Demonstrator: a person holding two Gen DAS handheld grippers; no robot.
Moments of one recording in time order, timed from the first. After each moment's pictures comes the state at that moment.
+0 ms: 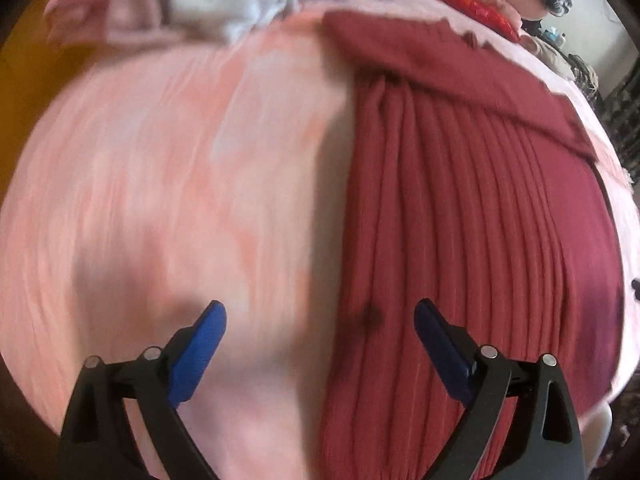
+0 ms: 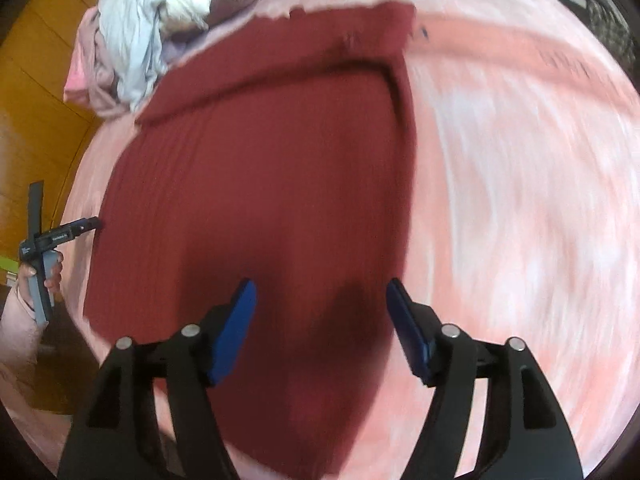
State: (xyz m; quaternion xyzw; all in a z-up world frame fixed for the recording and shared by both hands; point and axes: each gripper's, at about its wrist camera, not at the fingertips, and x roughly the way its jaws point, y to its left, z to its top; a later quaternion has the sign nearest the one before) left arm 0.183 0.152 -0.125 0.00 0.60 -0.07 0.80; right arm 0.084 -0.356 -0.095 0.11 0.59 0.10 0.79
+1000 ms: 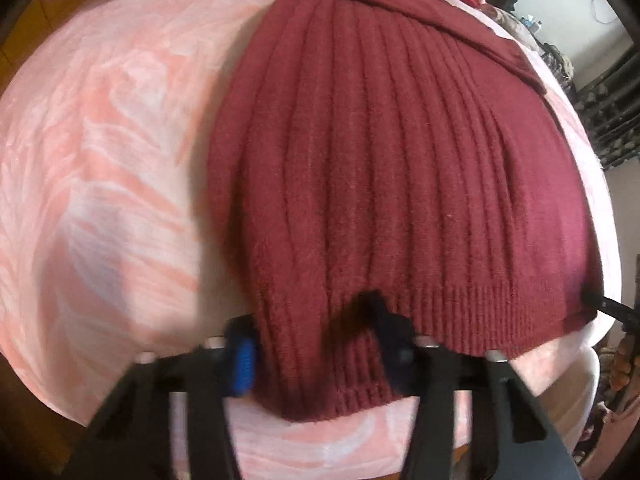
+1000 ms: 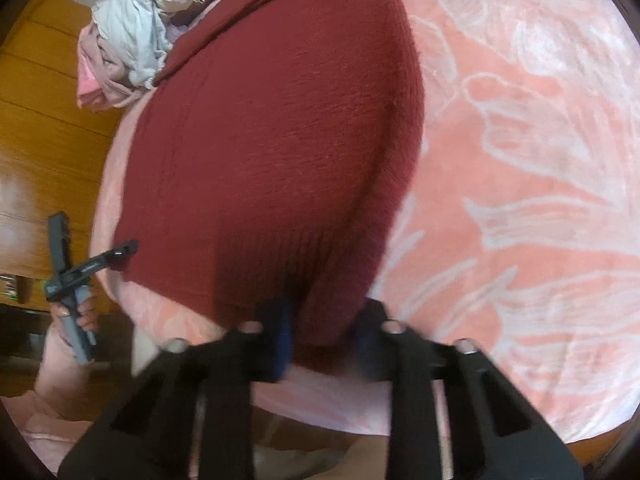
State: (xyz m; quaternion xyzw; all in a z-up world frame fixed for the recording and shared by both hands) left arm 0.062 0.107 -0.144 -0.04 0.63 -0.13 0.77; right arm 0.001 -0.340 -0.135 0.23 0.62 0.14 0.74
